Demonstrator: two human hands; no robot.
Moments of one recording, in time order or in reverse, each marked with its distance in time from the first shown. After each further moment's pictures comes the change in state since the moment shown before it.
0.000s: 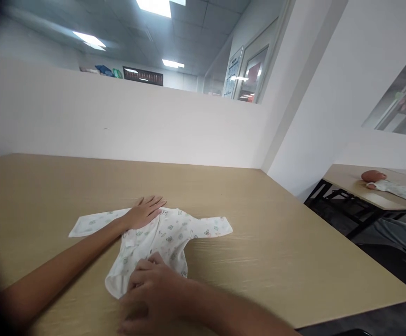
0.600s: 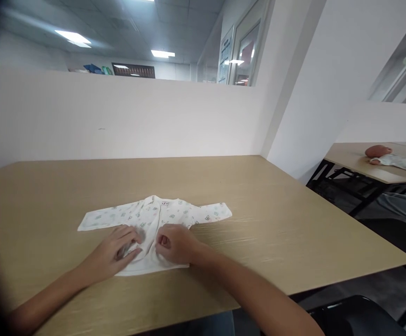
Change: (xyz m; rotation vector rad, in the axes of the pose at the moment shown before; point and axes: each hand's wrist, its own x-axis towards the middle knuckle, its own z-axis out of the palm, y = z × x) left_hand -0.167 0.043 -0.001 0.052 0.009 -0.059; right_hand -0.007 0.037 -0.016 0.099 0.182 0.441
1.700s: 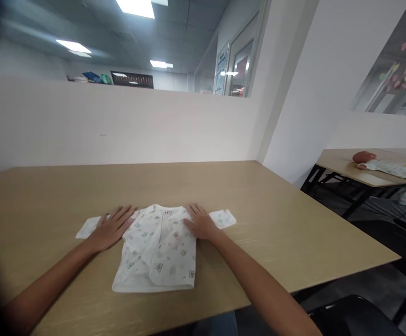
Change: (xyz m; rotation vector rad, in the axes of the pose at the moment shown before) left_hand 0.071 -0.084 -0.014 -0.003 0.131 -0.211; right_hand 0.001 0.091 -0.037 -0.389 0.042 0.242
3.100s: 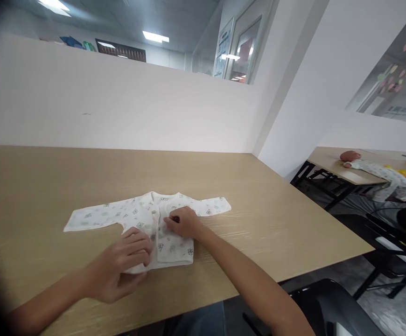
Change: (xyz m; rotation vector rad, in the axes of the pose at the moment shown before) left_hand -0.103 0.099 0.012 0.033 -0.296 0.630; right_hand -0.004 -0.055 -0.005 0.227 -0.018 -0.005
